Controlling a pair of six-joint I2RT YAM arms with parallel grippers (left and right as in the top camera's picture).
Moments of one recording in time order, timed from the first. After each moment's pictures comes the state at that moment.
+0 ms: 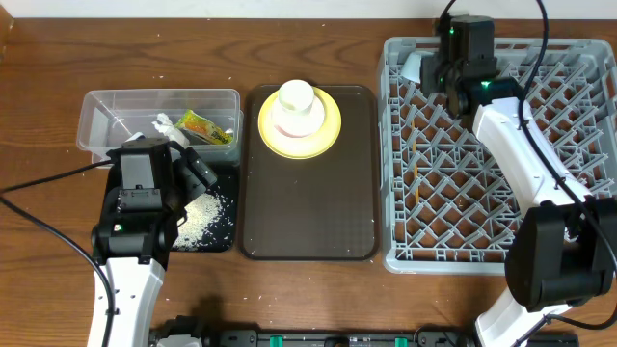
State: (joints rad) left arm 0.02 1.03 0.87 -0.74 -0.11 -0.62; right arm 0.15 1.85 1.48 -0.30 0.11 0.04
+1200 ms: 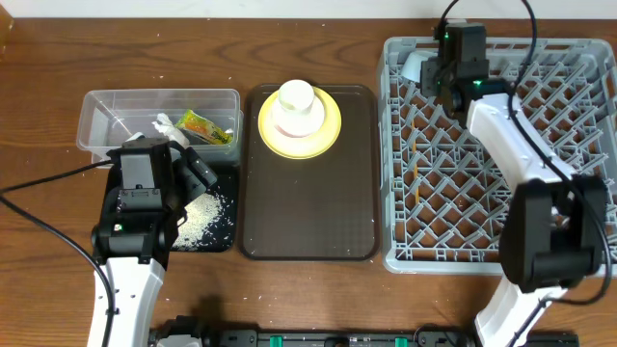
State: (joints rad) left arm 0.02 1.03 0.87 -0.74 -0.11 -0.62; right arm 0.14 1.93 1.47 -0.30 0.13 0.04
